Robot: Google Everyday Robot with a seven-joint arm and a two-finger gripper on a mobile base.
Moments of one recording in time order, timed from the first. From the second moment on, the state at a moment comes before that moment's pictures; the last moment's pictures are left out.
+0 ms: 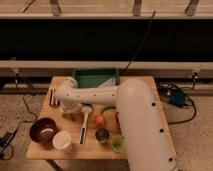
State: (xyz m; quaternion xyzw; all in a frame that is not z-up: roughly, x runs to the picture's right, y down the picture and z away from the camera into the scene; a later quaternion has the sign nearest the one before) arm -0.223 0.145 0.914 -0.09 -0.28 -0.79 0.54
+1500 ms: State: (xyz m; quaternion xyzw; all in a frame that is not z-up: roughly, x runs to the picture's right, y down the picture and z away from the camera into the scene) arm -0.212 0.109 0.868 -0.04 -0.25 -0.78 0.57
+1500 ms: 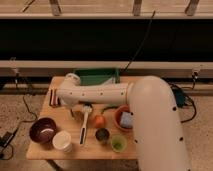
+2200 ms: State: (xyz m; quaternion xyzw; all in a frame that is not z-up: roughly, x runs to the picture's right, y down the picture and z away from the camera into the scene) arm -0.171 0.089 0.806 0.00 -0.26 -0.77 0.59
